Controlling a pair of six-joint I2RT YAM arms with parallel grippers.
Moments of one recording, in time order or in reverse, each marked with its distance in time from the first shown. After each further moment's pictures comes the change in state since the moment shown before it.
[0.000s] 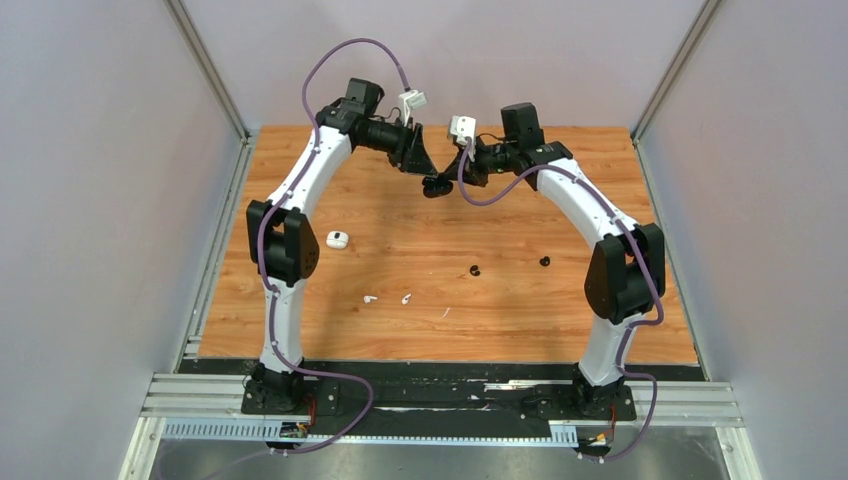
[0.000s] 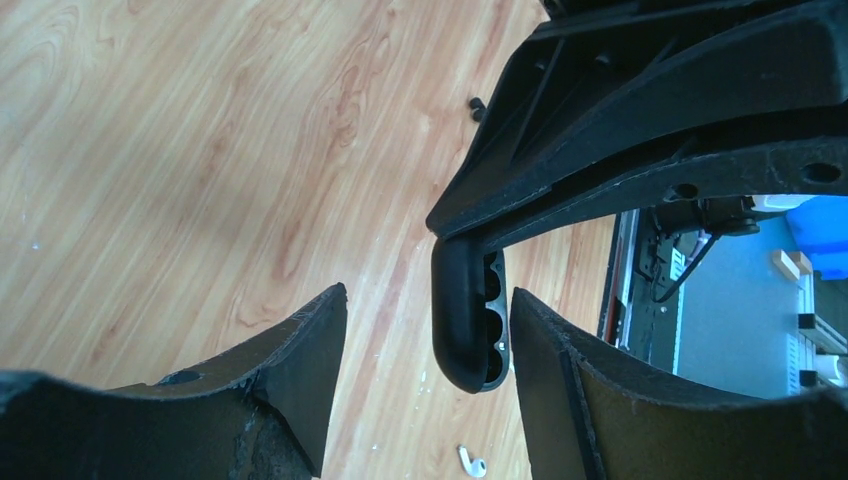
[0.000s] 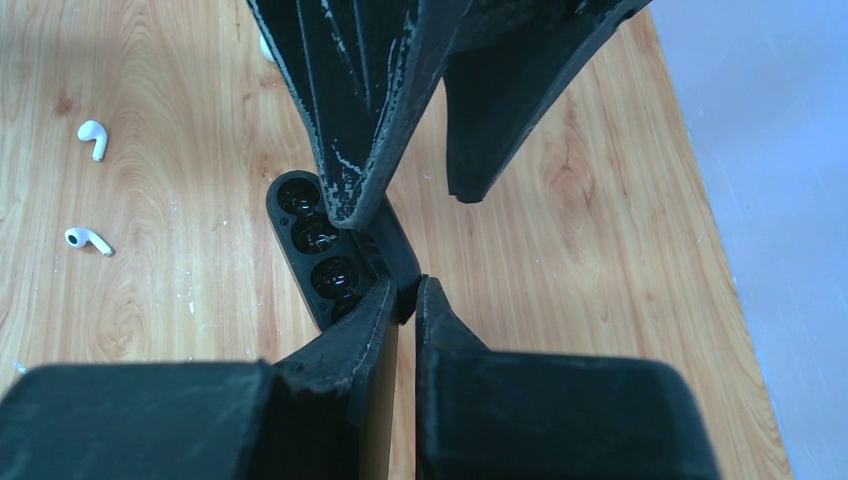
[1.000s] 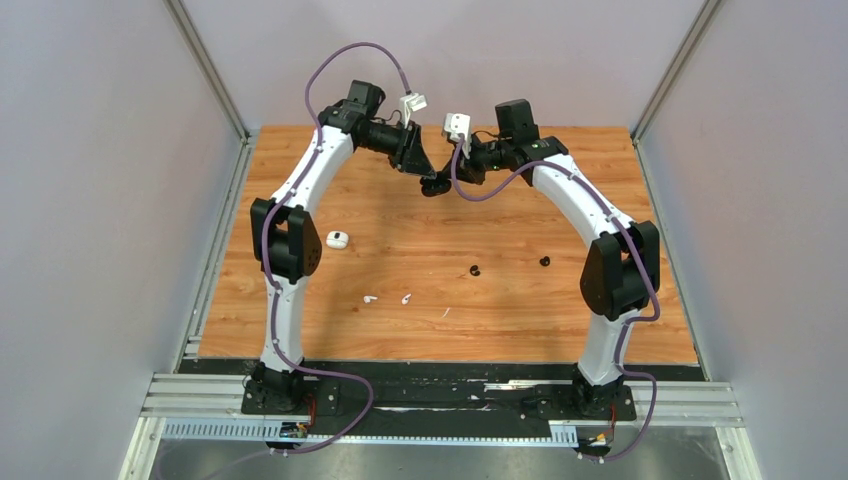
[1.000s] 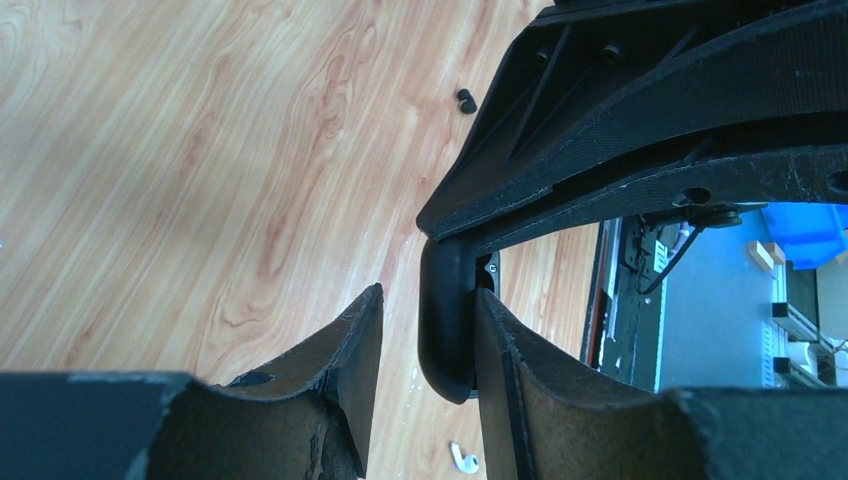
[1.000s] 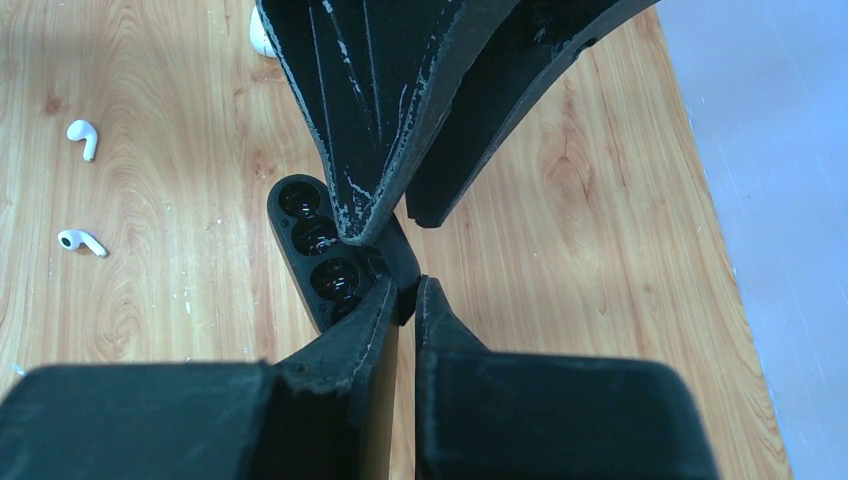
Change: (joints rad) left arm -0.002 0.039 0.031 -0.050 0.029 0.017; right arm 0.025 0.033 0.076 -0.066 0.045 0.000
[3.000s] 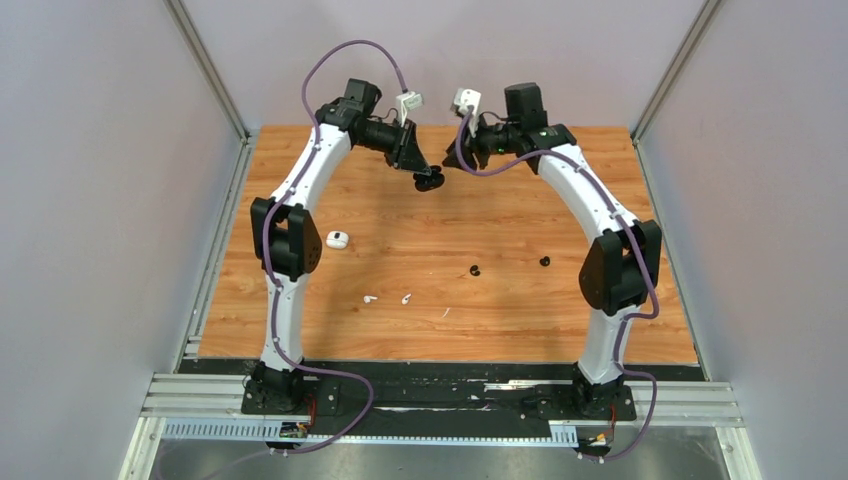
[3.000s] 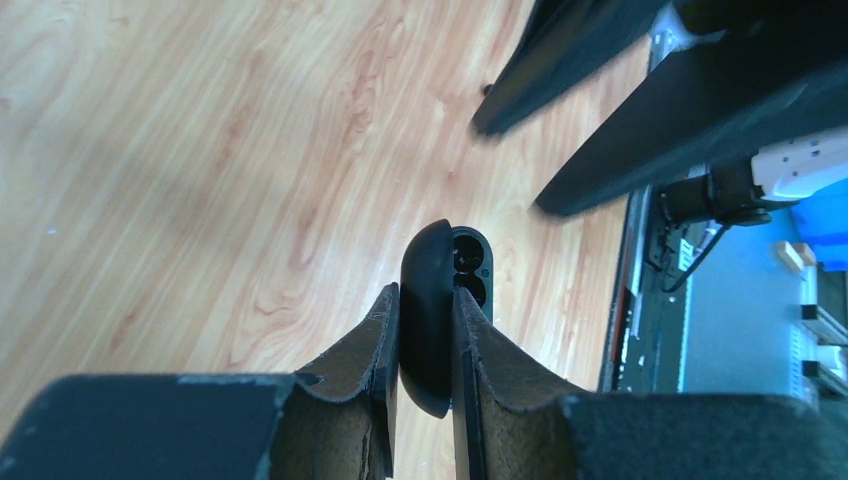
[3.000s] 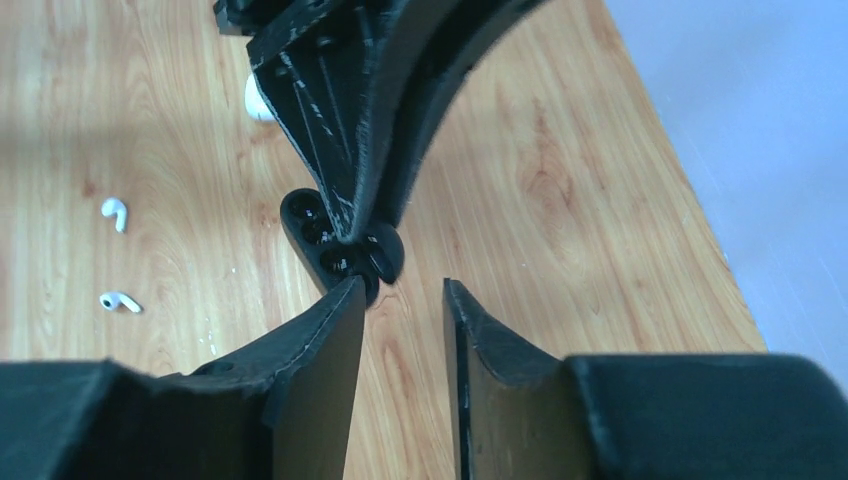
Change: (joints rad) left arm 0.017 0.029 0.045 -0.040 -0.010 0.034; right arm -0.027 0.034 0.104 -0.006 -0.006 0.152
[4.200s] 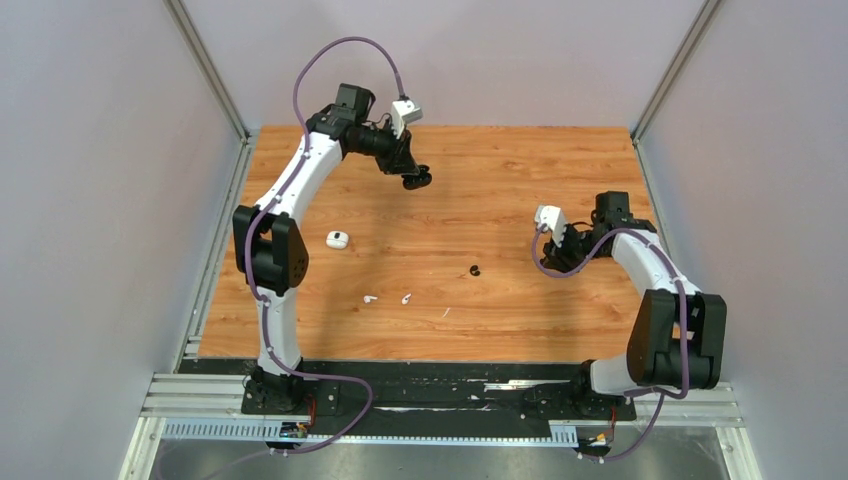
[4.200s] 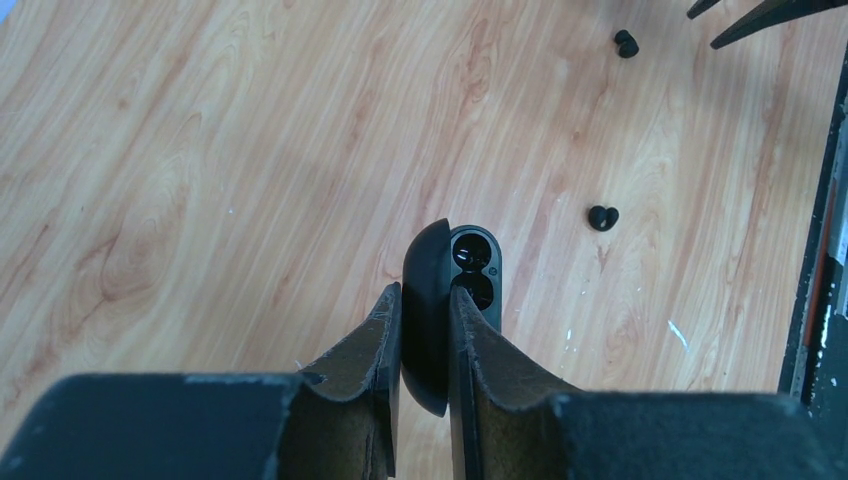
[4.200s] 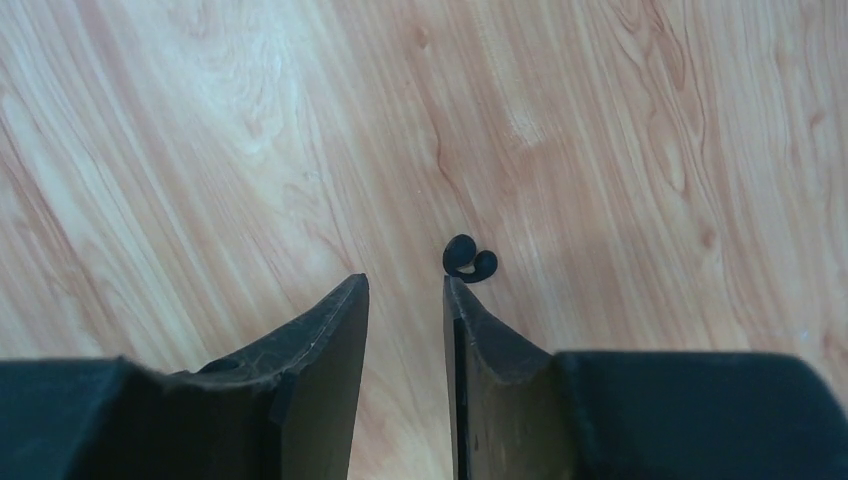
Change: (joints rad) left arm -0.006 -0.184 -0.251 0.154 -0.216 0.254; right arm -0.444 -0.512 -0.918 -0.187 0.139 -0.512
